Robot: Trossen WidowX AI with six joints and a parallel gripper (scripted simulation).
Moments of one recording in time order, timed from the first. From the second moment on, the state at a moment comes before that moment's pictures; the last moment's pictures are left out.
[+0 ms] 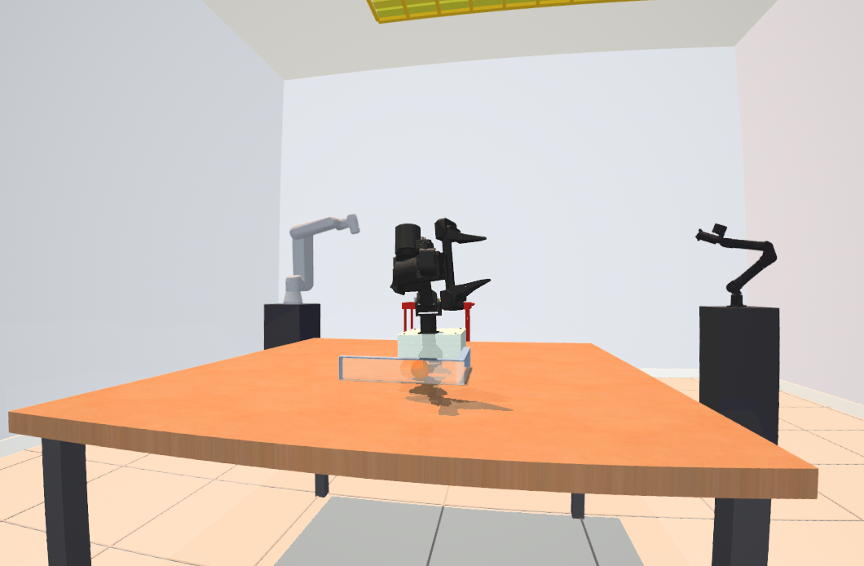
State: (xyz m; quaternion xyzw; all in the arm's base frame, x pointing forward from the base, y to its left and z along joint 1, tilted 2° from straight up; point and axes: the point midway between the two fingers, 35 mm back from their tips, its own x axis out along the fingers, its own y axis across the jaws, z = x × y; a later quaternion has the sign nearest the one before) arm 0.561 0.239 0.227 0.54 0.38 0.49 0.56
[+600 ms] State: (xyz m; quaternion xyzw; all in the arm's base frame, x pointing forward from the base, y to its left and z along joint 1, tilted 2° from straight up) arm 0.574 0.220 0.175 0.51 0.37 0.31 0.71
